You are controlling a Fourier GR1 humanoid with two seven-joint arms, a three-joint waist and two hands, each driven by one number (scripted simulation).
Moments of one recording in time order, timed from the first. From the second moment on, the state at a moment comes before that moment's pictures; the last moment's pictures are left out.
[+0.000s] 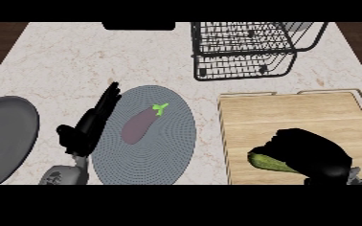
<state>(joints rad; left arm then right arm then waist) -0.08 0.15 -0.08 -1.38 0.05 -0.10 -0.10 -0.04 -0.61 0.33 -1.78 1.13 0.52 -0.51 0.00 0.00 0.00</state>
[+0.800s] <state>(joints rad) -0.13 0.12 -0.07 -1.34 0.03 -0.10 -0.10 -0.18 -0.62 -0.16 -1.38 1.02 0.45 -0.40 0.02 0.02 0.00</state>
